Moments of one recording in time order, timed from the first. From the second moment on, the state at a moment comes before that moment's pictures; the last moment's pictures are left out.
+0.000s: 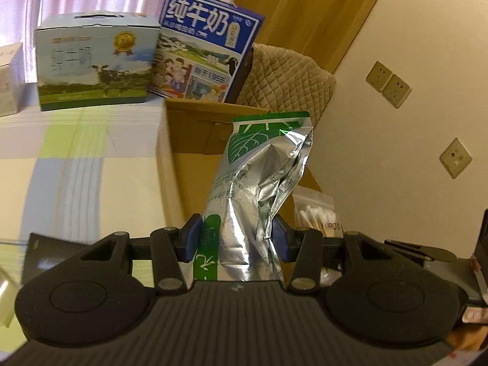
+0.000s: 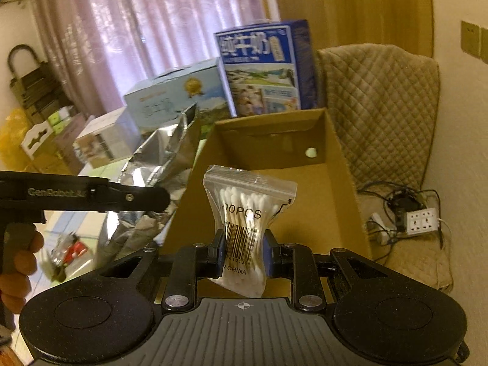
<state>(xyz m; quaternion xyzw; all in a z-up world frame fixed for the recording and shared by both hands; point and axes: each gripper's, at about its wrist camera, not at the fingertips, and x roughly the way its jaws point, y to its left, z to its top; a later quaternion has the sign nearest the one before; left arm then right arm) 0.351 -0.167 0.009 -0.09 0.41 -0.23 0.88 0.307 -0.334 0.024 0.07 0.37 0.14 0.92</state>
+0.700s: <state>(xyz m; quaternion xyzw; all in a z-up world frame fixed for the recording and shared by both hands) 0.413 -0.222 -0.051 -0.09 0.49 -0.19 0.85 0.360 -0.367 -0.018 0.06 0.44 0.11 0.89</state>
